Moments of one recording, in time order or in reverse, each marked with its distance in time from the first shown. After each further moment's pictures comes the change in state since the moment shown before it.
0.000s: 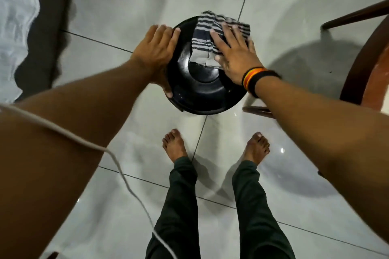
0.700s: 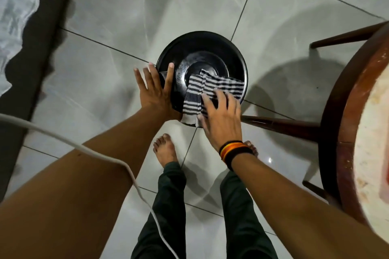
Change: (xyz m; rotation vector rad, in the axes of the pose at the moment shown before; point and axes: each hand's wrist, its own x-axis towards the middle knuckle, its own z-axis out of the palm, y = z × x) left_hand -0.043 0.083 0.032 -0.050 -0.286 -0.485; right_hand -0.118 -0.058 0.063 -0.119 0.042 0.155
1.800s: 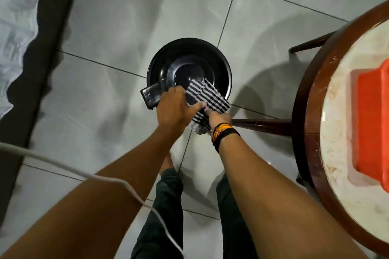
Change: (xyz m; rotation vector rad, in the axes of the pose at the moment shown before) left_hand -0.044 0.069 -0.050 -0.785 0.250 -0.023; right_hand 0.027 0.008 -0.016 1.521 -0.027 1.158
